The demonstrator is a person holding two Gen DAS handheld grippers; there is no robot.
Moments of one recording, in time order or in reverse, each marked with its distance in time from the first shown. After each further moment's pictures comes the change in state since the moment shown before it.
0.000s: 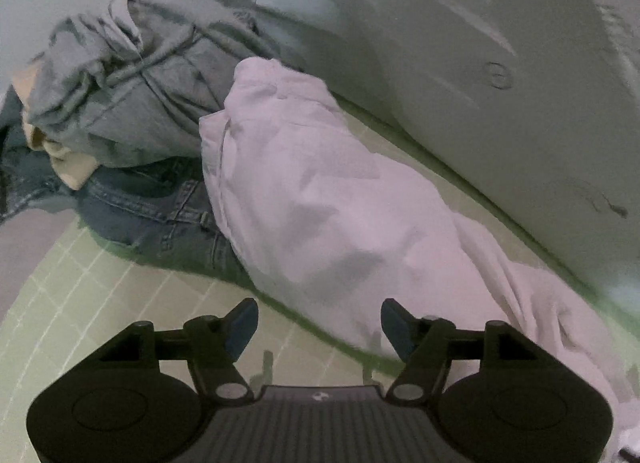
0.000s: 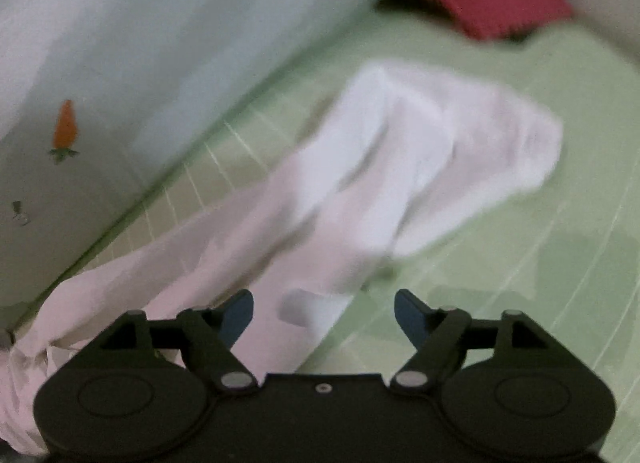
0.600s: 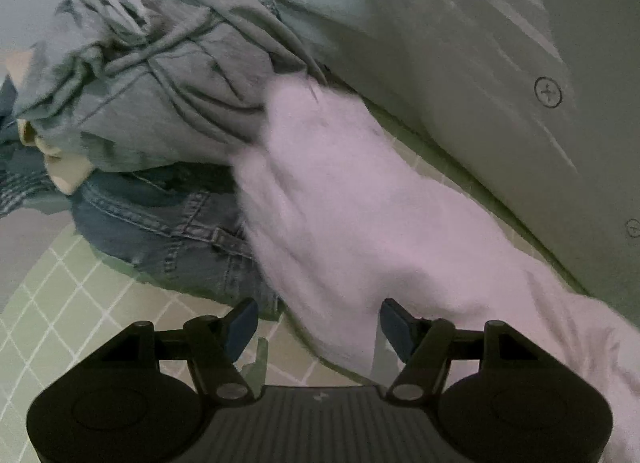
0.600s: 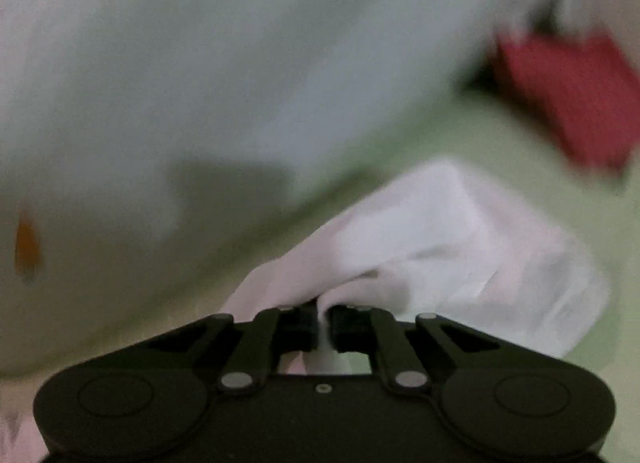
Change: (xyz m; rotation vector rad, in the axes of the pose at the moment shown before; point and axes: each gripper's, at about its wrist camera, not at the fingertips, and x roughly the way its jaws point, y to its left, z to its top) left arm 0.017 0.013 0.010 -0.039 -0.012 0.034; right arm 0.072 0.074 0.140 -0.188 -0.189 -0.005
